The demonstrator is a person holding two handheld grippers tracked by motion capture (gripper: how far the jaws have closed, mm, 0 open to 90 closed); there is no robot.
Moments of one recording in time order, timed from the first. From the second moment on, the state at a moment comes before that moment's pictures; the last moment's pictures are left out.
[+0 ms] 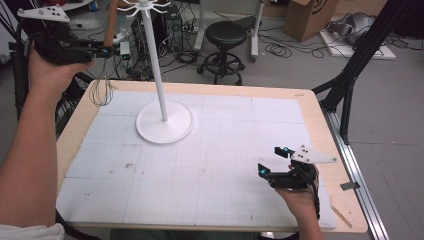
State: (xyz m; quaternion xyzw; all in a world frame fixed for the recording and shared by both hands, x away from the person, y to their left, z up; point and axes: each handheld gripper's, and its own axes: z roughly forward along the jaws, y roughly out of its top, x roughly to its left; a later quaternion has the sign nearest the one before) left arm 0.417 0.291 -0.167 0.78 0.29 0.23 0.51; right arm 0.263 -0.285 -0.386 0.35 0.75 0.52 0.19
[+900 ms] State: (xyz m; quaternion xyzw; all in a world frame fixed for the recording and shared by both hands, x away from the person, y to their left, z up) left arm 0.426 0.266 -0.176 0.79 0.30 0.23 0.48; right arm 0.262 -0.285 -0.385 0.35 0.75 0.52 0.19
